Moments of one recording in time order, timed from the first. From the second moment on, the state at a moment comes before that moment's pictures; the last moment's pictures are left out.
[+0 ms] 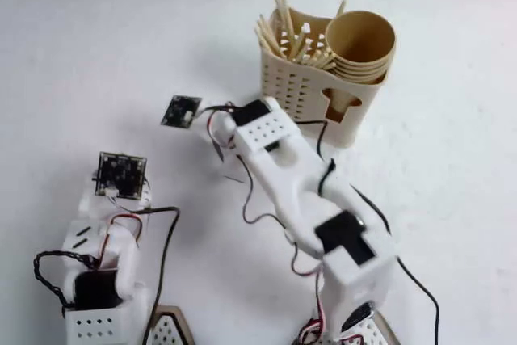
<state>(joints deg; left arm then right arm) -10.2 -104.0 92.4 48.8 -15.5 -34.4 15.4 5.5 68.6 42.4</state>
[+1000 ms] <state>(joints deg) -10.2 -104.0 92.4 48.8 -15.5 -33.5 33.6 -18.7 84.0 42.2</state>
